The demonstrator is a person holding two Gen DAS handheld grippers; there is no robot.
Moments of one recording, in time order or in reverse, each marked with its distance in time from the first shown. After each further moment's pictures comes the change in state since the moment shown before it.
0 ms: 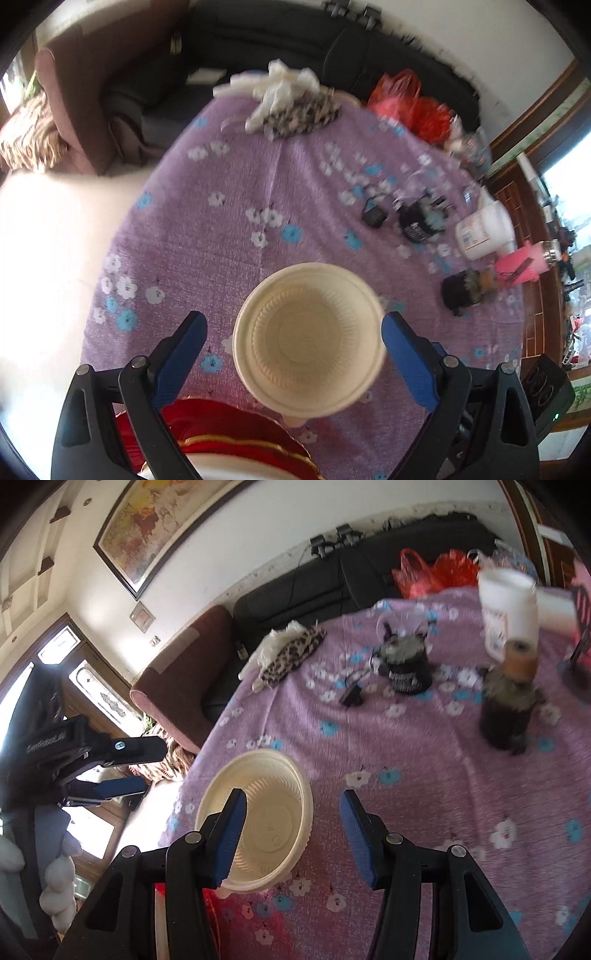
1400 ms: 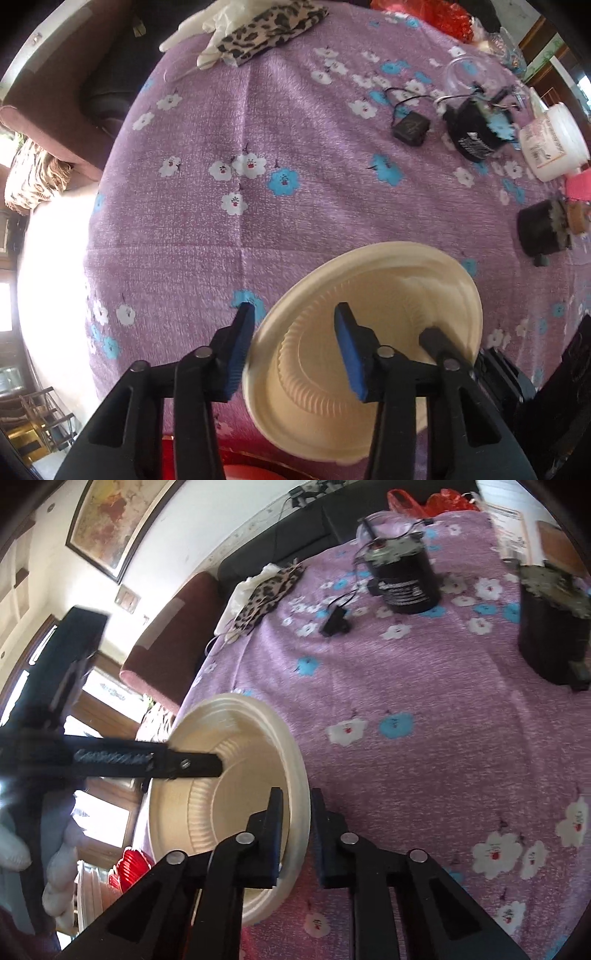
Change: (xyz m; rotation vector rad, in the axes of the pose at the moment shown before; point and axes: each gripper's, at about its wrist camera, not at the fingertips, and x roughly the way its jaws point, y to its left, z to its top) left arm 0.091 -0.068 0.002 0.210 0.227 0.245; right arm 0.060 -0.039 -0.012 0.100 0.135 0.025
